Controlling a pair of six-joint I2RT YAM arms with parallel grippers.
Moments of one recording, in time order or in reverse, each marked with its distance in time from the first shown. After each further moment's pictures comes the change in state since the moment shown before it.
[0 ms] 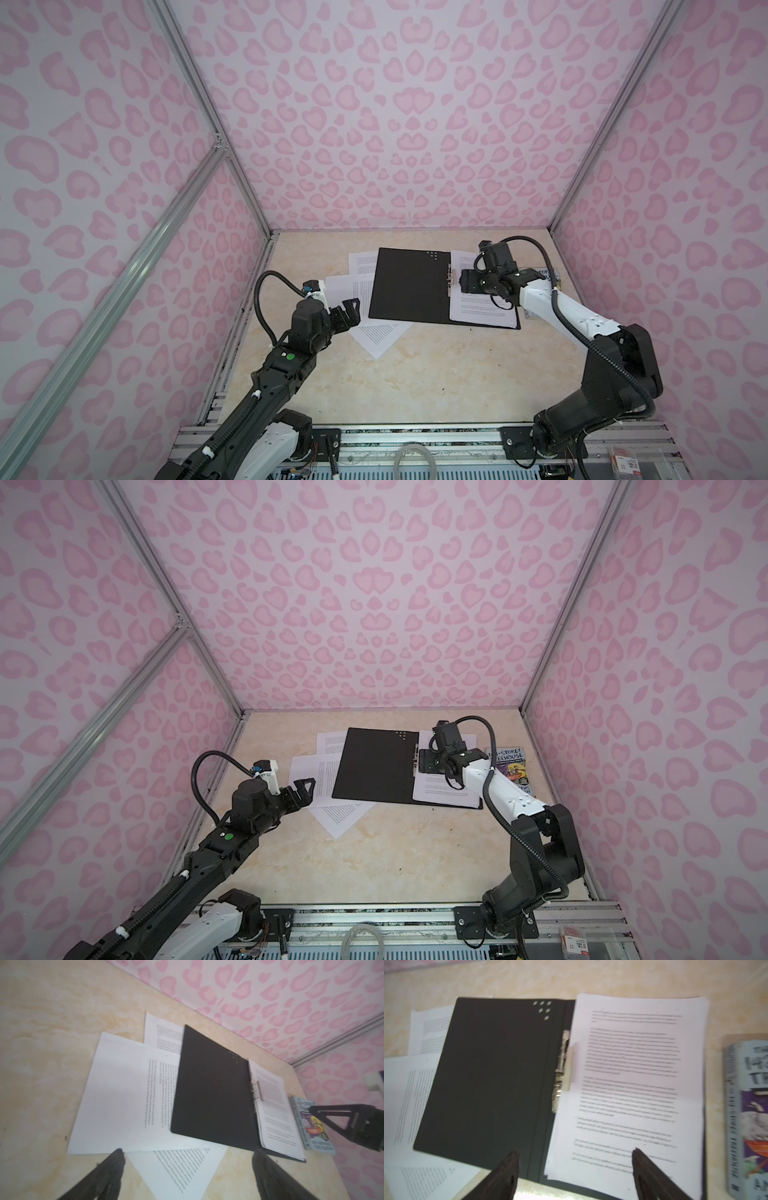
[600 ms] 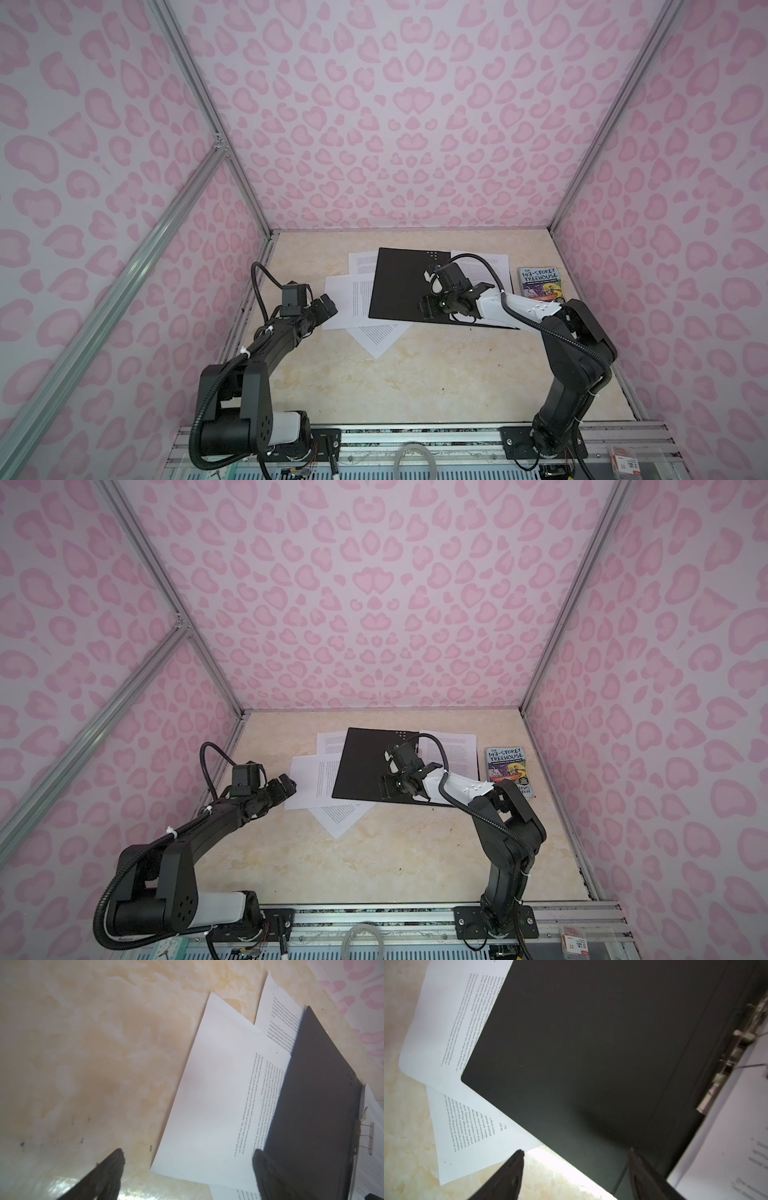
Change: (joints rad) left arm 0.317 0.495 0.142 0.000 0.148 0.047; right arm 0.202 0.212 -0.022 0.178 -0.154 -0.013
